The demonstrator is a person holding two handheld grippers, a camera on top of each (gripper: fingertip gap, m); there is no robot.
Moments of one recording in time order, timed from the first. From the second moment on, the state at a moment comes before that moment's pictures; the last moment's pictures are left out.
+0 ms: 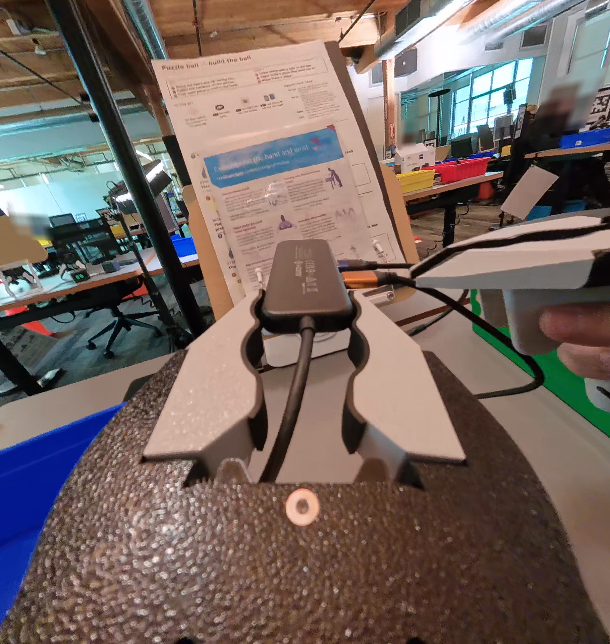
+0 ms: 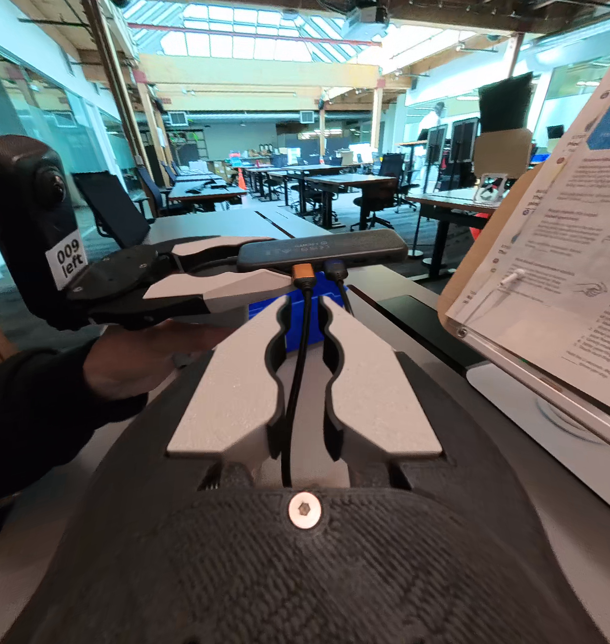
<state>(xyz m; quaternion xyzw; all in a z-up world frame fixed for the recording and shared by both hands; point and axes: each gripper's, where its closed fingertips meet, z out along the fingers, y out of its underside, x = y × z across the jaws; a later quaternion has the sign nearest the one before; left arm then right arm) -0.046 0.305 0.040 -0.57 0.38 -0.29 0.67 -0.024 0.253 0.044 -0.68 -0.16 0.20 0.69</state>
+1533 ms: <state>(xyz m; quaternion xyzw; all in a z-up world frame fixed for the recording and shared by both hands) -0.091 0.330 0.104 -0.55 0.29 -0.31 0.72 -0.001 0.205 0.098 -0.66 -0.15 0.12 0.73</state>
